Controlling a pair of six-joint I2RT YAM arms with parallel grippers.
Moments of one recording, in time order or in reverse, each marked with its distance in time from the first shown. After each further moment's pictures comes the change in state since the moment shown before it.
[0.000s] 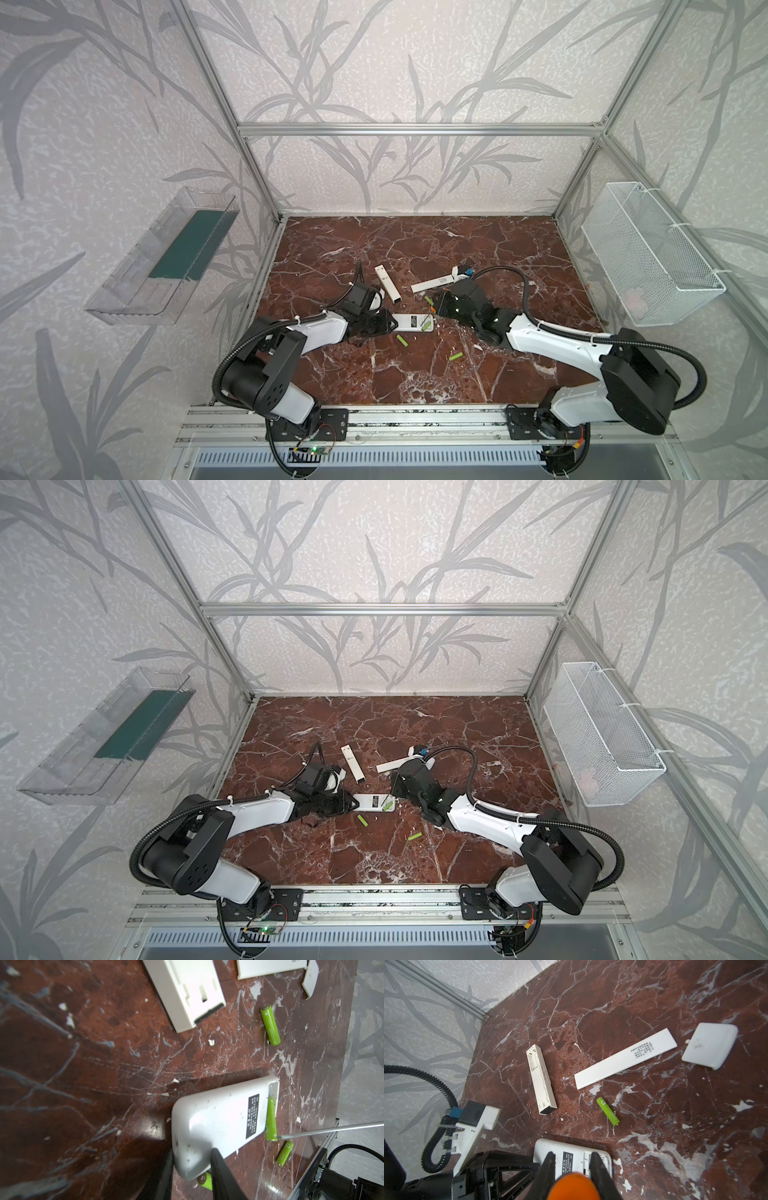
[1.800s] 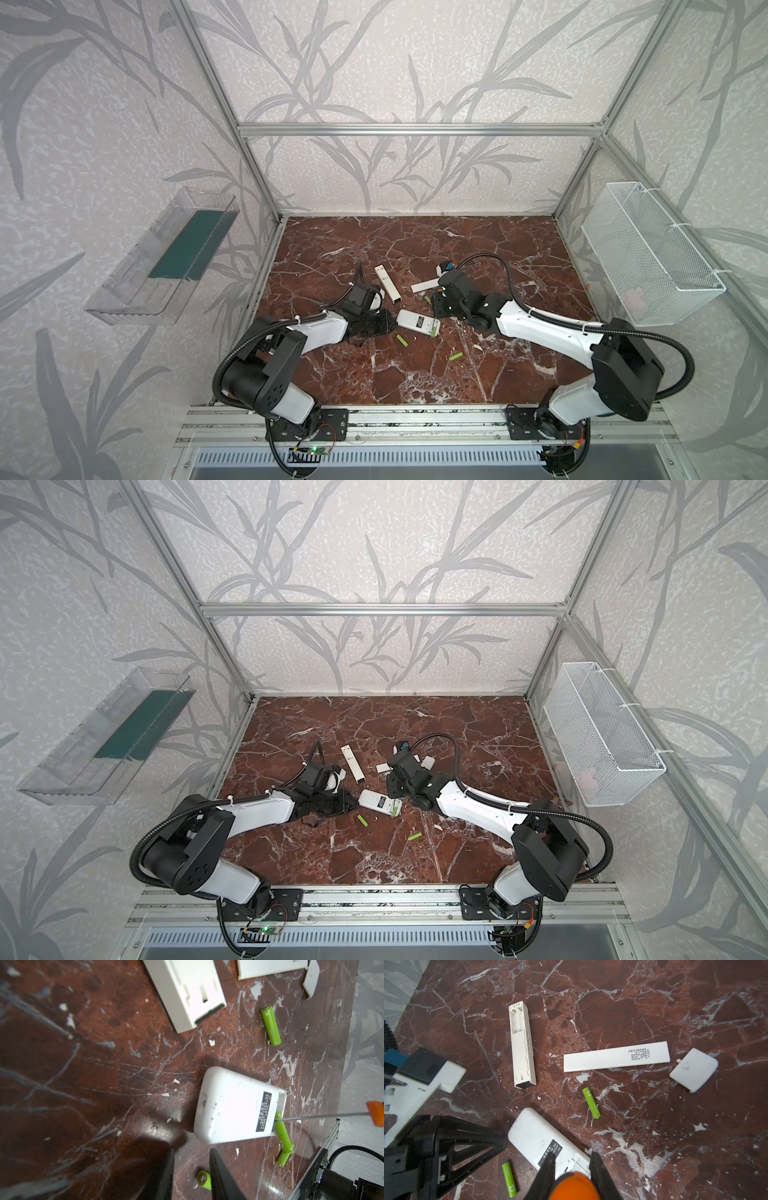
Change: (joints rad) left arm 0.000 0.000 0.000 -0.001 -0.004 -0.001; right arm 0.005 0.088 0.197 -0.304 0.001 -0.320
